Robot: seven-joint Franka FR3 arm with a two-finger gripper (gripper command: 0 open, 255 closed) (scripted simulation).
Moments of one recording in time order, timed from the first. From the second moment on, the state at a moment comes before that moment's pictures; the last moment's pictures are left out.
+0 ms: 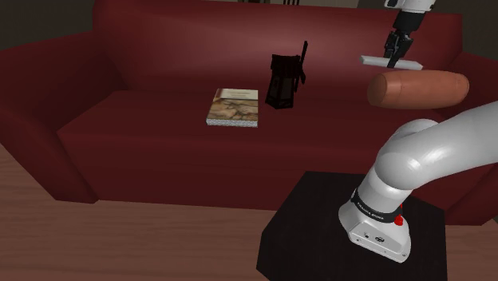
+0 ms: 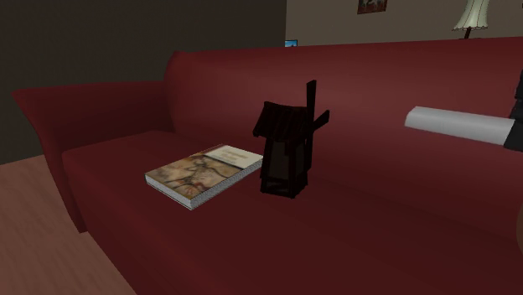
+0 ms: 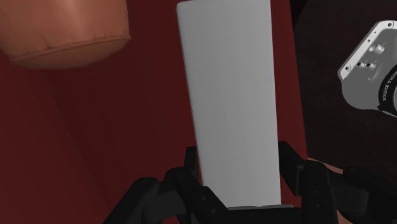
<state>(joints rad) -0.19 -0.68 -0.74 -2.10 -0.43 1.57 -1.24</state>
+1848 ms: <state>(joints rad) -0.19 -0.66 -1.07 -2.16 -0.57 1.77 -1.46</state>
